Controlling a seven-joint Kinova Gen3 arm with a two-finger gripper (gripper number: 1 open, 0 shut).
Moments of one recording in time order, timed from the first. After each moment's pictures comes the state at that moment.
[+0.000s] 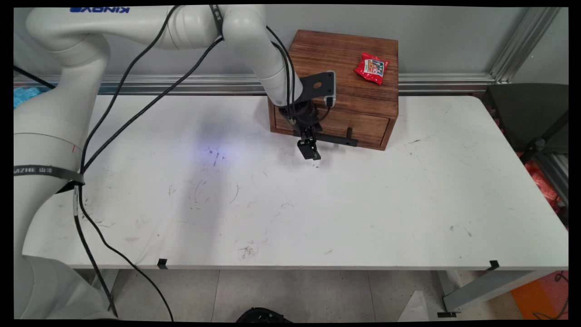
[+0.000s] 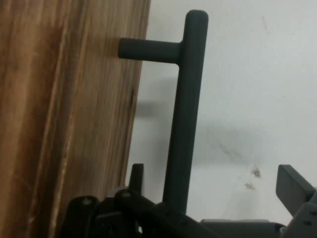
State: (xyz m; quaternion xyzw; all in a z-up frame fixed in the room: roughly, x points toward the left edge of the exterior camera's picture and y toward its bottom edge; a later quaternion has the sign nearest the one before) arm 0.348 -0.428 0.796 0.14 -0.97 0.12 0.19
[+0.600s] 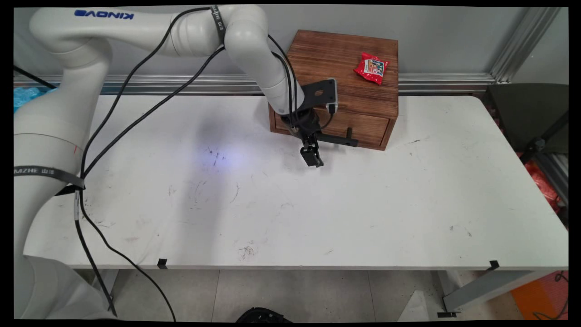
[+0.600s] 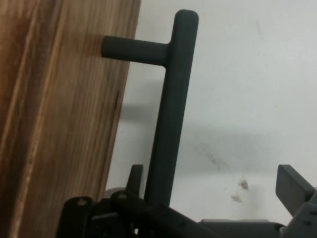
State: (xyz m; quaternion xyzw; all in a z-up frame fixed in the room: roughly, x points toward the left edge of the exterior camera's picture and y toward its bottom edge) arm 0.340 -0.420 0.781 0.16 -0.96 0.11 0.19
